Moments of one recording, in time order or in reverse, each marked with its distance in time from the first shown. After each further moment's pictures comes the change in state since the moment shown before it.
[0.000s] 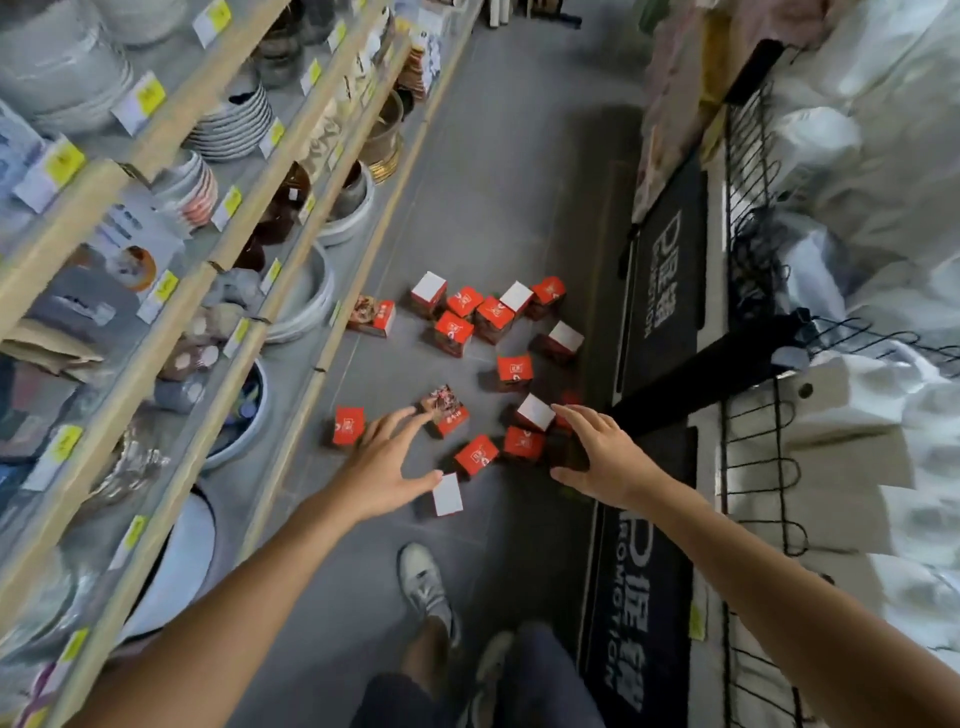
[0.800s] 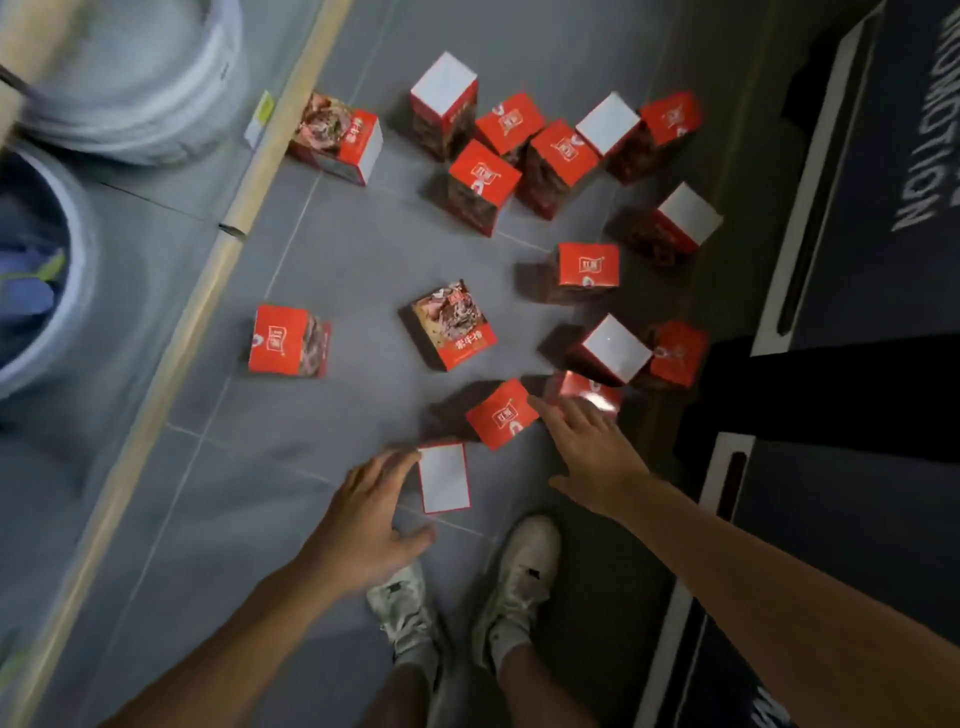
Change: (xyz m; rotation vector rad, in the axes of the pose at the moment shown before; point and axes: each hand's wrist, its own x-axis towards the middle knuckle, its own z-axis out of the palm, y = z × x) left_hand 0.208 -0.244 0.310 -0.093 -0.079 -0.186; right_hand 0.315 0.158 0.333 -0.260 -0.291 -0.062
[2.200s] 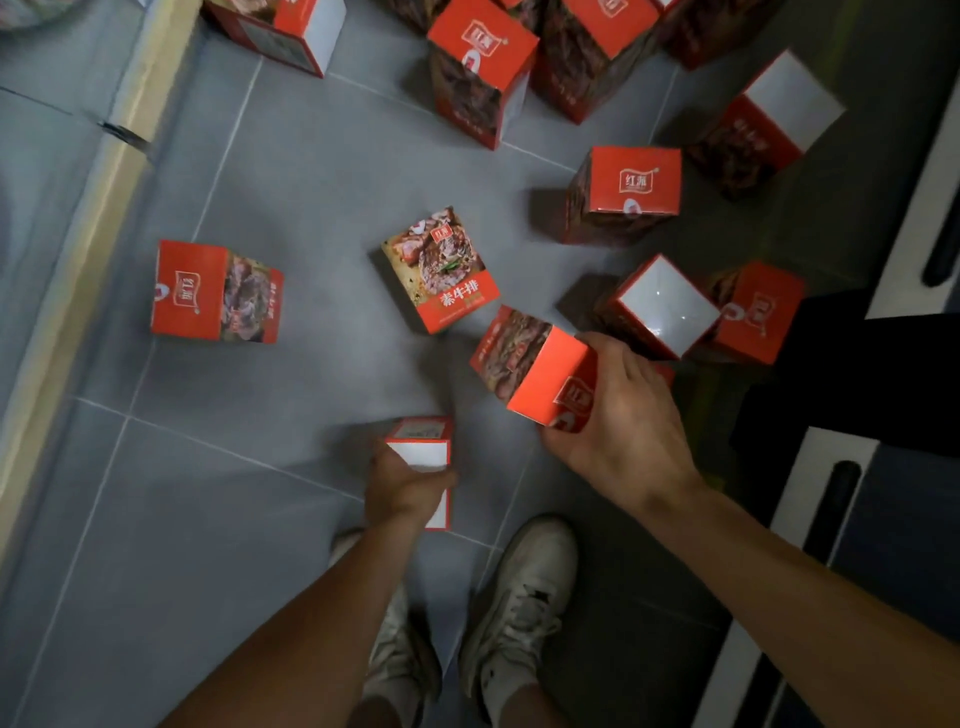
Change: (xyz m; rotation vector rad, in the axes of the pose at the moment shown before) left_hand 0.153 -0.062 0.188 -0.546 0.239 -0.836; right_hand 0.083 0.043 0.070 0.360 0.436 0.139
